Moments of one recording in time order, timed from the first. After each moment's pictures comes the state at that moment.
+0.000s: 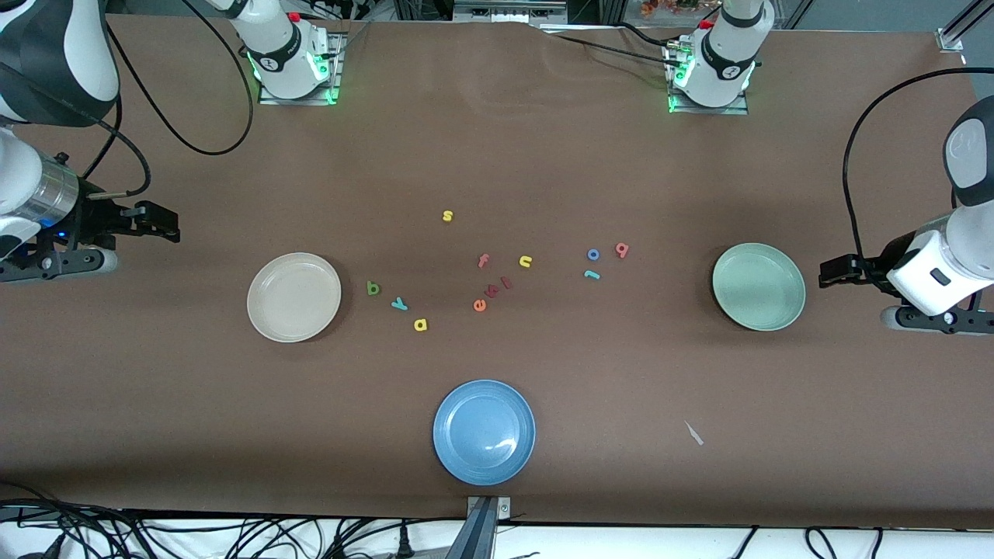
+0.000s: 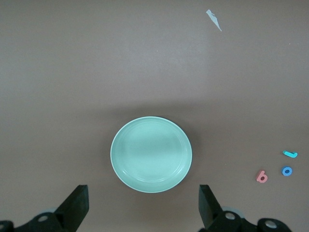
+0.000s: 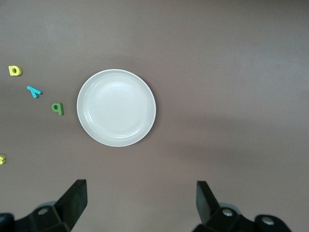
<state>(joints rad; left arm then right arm) 0.12 0.32 -0.09 -1.49 0.04 1.70 0.07 0.11 0.18 -0.09 -1.57 -0.02 1.67 -0.12</state>
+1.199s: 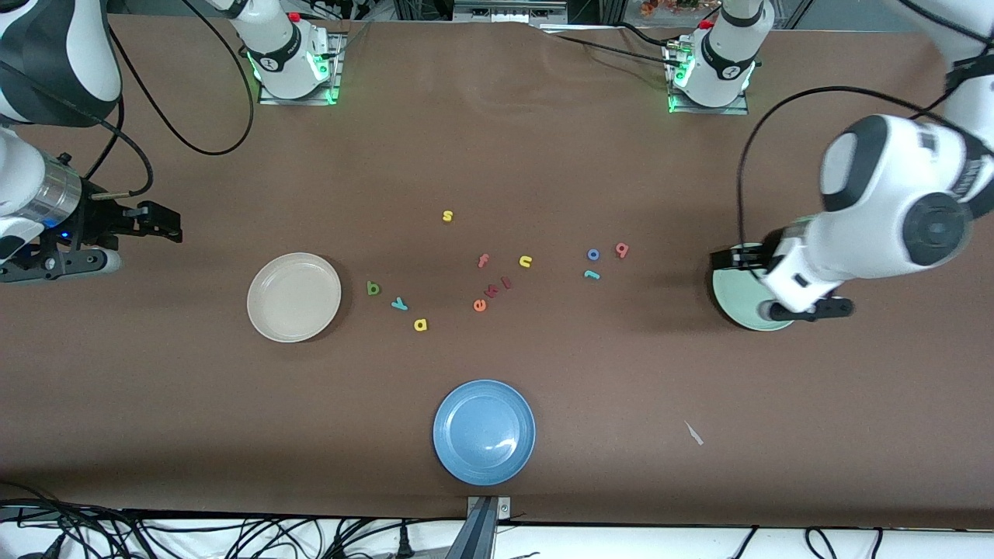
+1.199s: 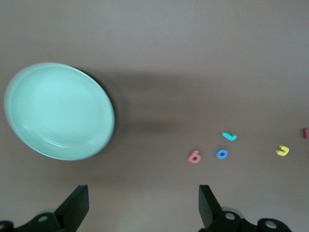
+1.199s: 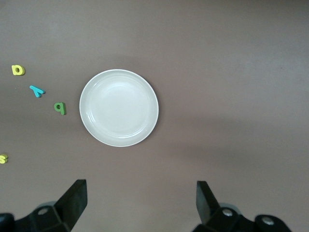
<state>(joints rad) 0.07 0.34 -0.29 -1.67 -0.05 1.74 -0.35 0.12 0.19 -0.08 -1.57 -0.02 1.67 -0.12</state>
